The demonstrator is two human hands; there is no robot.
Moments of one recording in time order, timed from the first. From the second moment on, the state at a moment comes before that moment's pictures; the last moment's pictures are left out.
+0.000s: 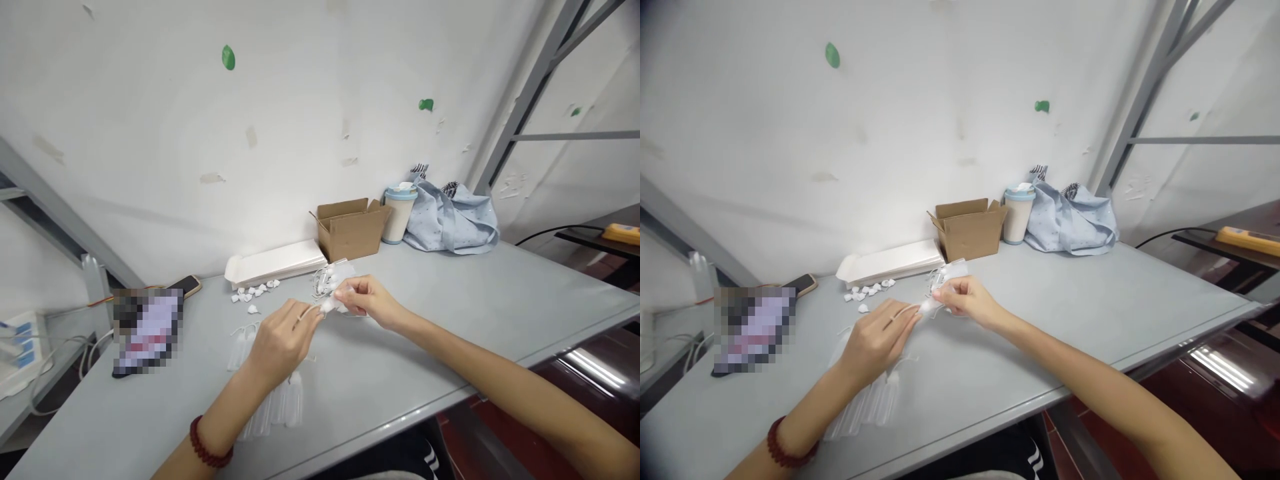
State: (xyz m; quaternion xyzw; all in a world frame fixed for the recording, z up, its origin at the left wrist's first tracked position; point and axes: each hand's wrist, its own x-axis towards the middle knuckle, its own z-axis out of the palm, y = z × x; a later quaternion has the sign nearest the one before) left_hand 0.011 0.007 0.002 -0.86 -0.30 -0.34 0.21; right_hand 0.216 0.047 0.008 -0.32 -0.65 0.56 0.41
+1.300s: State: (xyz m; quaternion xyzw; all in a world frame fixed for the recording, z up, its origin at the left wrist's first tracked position) left_hand 0.023 -0.005 0.006 -0.83 -0.40 -0.36 -0.14; right_hand 0.206 0.034 0.002 -0.30 -0.82 0.33 0.37
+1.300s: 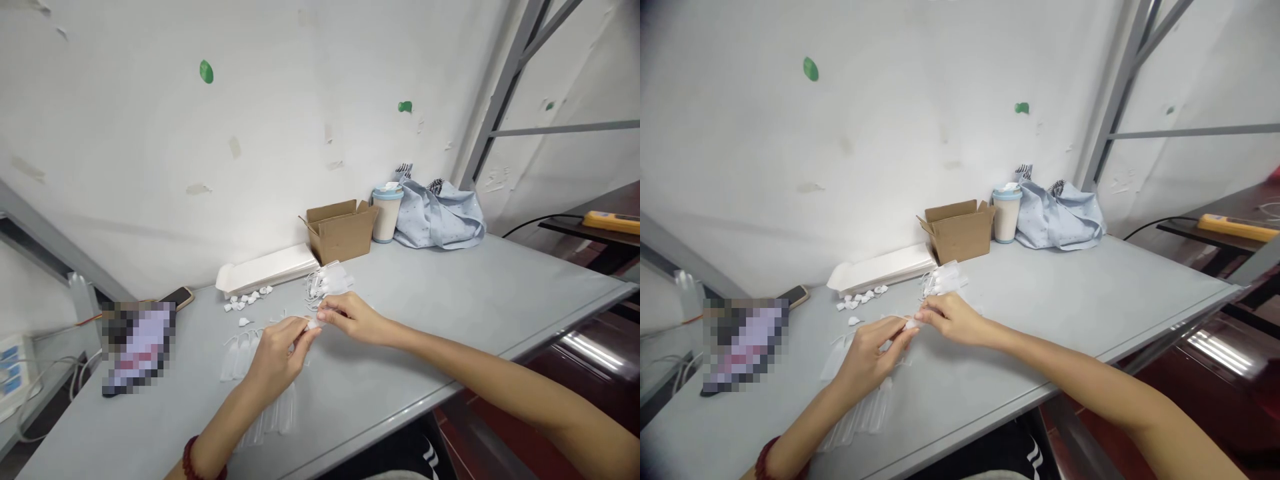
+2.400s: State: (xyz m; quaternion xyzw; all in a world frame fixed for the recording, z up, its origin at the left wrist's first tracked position) left_hand -0.080 0.059 0.000 -0.77 -0.63 -0.09 -0.05; right_hand 0.237 0.160 0.010 -0.44 -0.85 0.15 0.26
